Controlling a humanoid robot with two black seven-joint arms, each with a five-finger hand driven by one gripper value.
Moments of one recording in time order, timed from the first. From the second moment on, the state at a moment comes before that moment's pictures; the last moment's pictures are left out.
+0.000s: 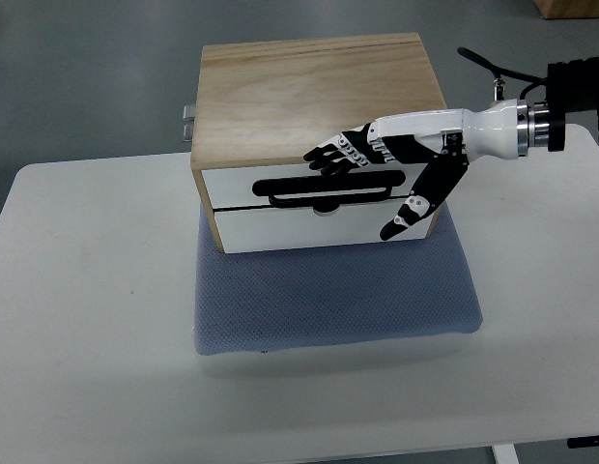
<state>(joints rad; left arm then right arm) 0.01 0.00 0.15 -0.13 0.10 -0.07 -0.04 1.35 -0.80 0.02 1.41 -0.69 0.53 0.33</state>
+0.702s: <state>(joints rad) 0.01 0.00 0.15 -0.14 0.10 -0.07 -0.04 1.27 -0.71 0.02 1.27 -0.72 0.53 0.33</state>
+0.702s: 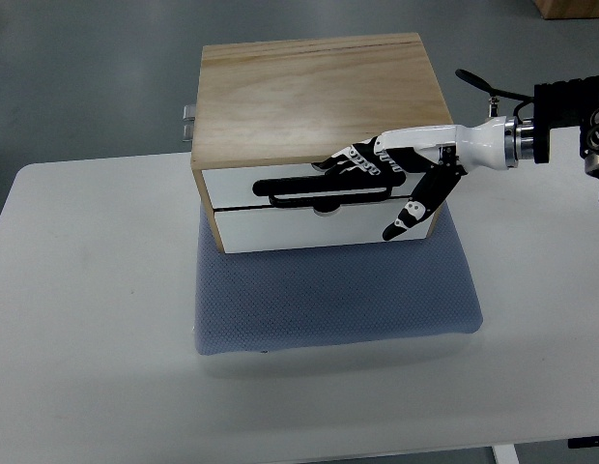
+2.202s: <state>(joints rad) 0.01 0.00 0.15 -0.14 0.10 -0.07 -0.04 1.22 -0.73 0.01 1.41 -0.73 0.54 0.33</state>
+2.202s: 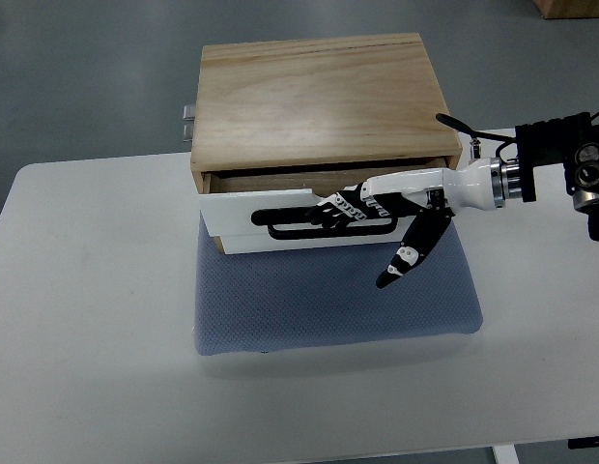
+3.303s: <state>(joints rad) 0.01 0.00 0.15 -0.13 0.10 -0.07 -0.04 1.21 -0.85 0.02 1.59 -0.72 0.53 0.33</state>
